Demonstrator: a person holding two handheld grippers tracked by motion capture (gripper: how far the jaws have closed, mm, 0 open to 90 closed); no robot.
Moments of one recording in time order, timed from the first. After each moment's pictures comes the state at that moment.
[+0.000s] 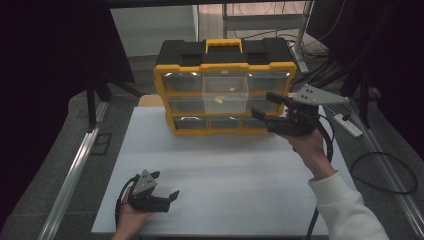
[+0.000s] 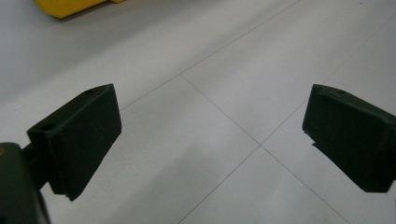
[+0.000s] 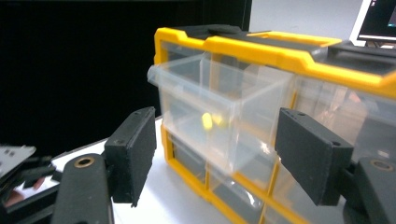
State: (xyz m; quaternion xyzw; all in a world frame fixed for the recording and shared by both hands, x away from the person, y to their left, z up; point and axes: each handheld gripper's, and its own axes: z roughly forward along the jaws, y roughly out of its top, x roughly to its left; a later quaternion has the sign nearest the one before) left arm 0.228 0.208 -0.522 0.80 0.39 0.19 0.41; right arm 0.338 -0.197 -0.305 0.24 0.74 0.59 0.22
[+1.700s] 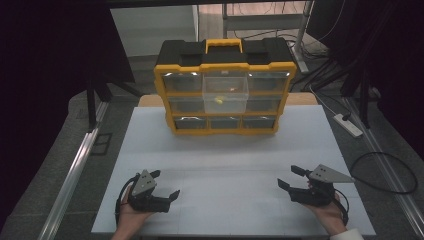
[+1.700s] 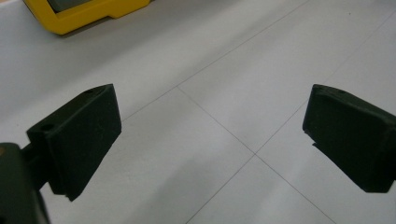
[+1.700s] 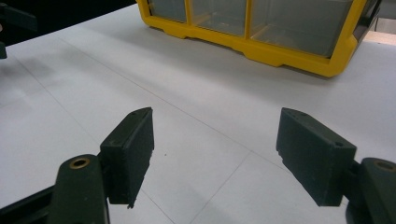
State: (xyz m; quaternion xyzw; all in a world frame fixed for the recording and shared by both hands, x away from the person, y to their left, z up) left arm 0.227 0.207 -0.518 0.80 0.37 0.19 0.42; right arm 0.267 -0.288 -0.486 0.34 0.77 0.50 0.19
